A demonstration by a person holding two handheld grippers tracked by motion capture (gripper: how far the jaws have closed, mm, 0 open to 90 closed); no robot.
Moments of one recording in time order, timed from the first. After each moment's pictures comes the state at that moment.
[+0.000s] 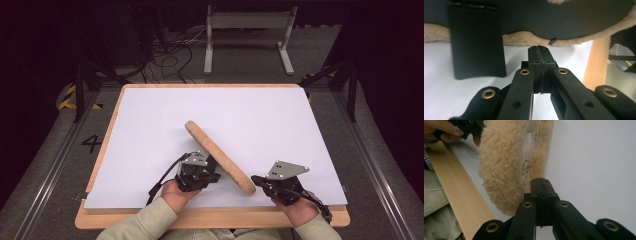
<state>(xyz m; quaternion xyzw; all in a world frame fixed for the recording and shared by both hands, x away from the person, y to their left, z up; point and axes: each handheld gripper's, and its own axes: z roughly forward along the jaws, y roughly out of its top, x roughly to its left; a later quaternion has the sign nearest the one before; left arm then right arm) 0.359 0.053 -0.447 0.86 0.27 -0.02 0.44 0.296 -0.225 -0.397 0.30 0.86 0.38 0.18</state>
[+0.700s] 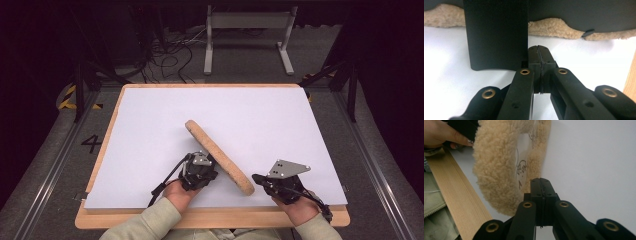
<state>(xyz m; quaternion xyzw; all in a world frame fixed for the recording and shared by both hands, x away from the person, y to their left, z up) 0.365 0.046 -0.459 0.87 0.32 0.04 0.38 0.298 -0.227 -0.396 0.30 0.85 0.39 0.18</state>
